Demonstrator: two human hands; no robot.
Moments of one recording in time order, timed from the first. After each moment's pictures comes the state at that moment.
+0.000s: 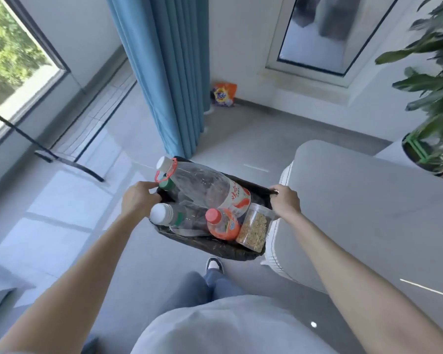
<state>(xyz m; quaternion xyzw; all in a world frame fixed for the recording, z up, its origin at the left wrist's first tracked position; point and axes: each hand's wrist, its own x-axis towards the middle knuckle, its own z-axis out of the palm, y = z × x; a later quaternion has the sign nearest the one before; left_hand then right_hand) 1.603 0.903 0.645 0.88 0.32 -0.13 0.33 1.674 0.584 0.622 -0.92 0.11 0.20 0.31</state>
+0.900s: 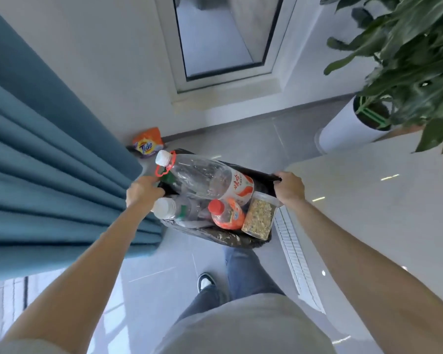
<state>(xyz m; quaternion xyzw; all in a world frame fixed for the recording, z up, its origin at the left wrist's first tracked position) 2.201 0.889 0.595 0.94 0.07 -0.25 0.20 2.082 0.585 0.589 -0.88 0.35 0.12 0.28</state>
